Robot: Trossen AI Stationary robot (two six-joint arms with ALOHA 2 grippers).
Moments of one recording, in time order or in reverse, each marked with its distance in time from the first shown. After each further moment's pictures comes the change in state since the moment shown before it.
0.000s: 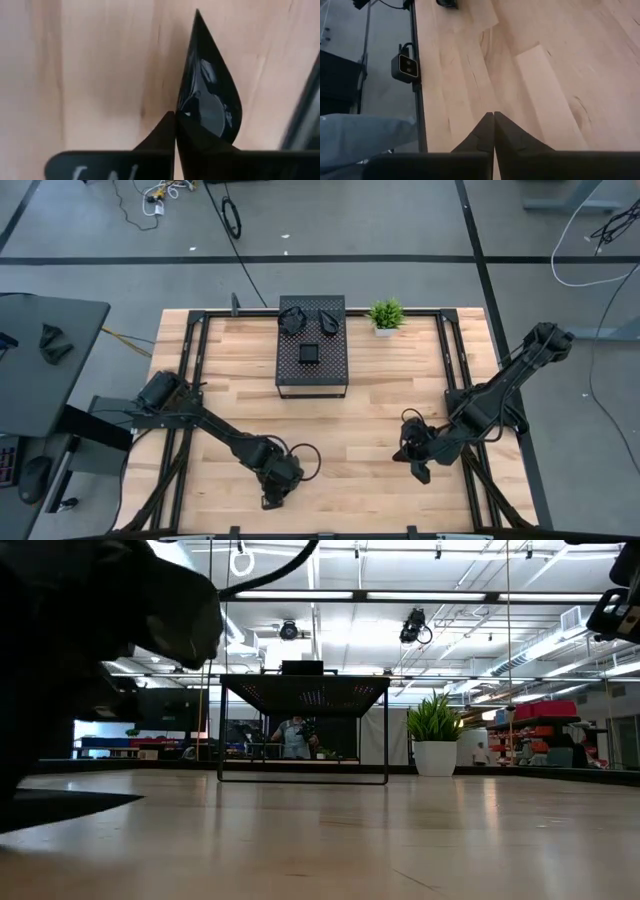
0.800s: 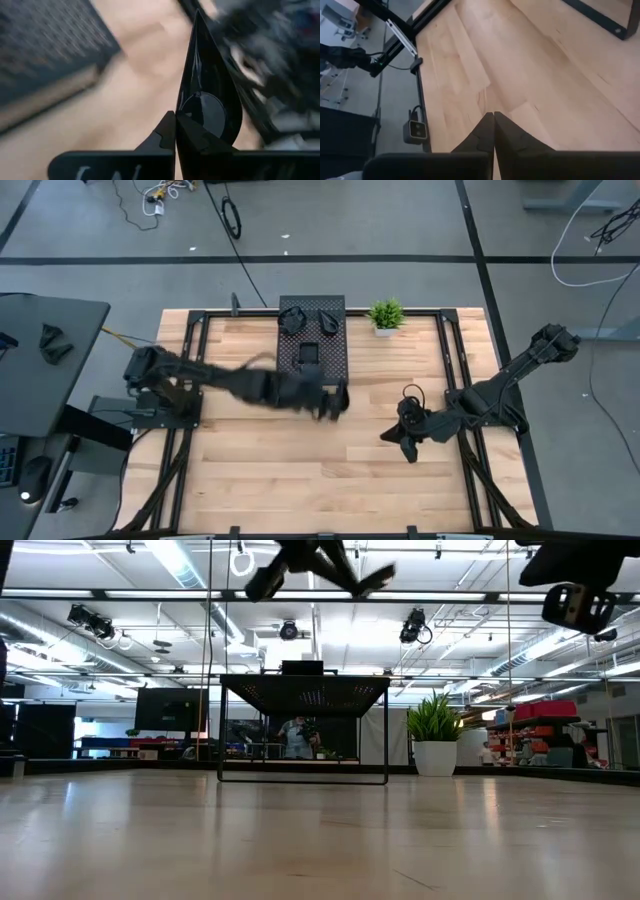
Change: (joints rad) left arm 0.343 -0.217 0.248 0.127 -0.563 -0.420; right arm -0.150 -0.081 0.000 0.076 0.070 0.006
